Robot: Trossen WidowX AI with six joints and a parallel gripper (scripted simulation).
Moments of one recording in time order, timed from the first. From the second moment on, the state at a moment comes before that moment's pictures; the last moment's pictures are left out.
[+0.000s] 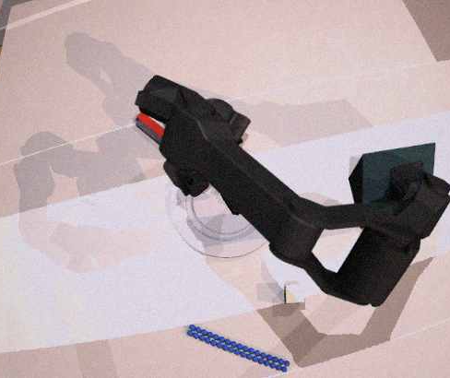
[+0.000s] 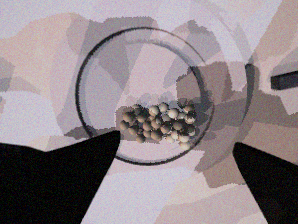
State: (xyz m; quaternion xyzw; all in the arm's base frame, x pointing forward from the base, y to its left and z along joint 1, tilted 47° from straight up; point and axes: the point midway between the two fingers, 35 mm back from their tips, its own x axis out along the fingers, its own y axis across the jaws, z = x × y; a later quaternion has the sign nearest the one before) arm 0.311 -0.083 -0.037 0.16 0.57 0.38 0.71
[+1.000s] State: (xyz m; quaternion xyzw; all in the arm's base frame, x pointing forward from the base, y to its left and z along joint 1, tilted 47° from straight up) arm 0.314 -0.095 -0.047 0.64 0.66 -0.18 0.35
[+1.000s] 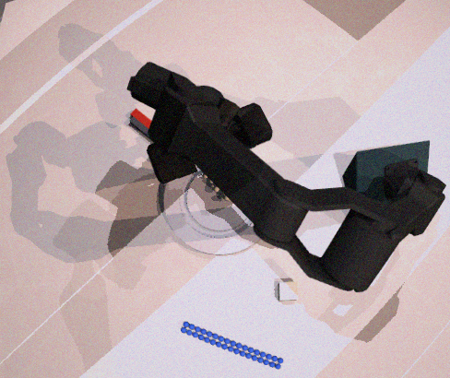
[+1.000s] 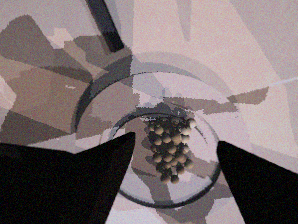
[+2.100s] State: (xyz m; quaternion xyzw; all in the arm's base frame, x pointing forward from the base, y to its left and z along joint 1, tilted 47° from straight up) arm 0.317 -0.076 -0.070 0.66 0.65 -0.23 0.31
